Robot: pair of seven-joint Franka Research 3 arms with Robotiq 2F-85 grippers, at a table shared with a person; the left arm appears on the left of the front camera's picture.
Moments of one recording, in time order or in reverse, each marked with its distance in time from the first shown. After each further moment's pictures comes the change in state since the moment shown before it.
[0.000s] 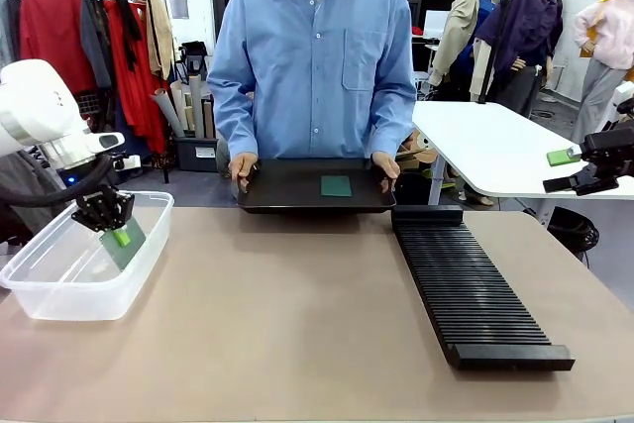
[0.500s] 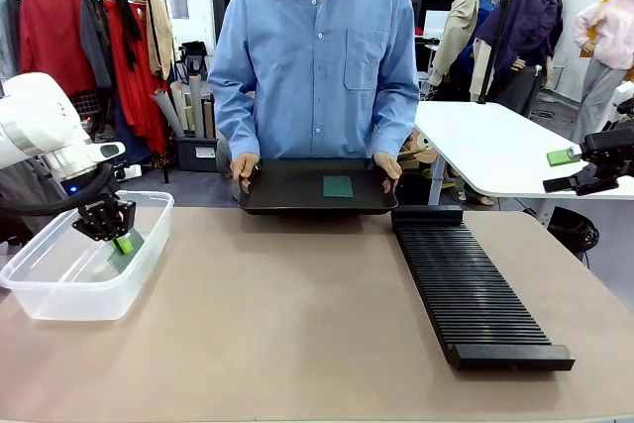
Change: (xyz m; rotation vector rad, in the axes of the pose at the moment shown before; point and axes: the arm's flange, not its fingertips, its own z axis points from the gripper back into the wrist) left arm 0.003 0.009 -0.014 -0.023 0.017 0.013; right arm 0.000 0.000 0.000 0.000 0.000 0.000
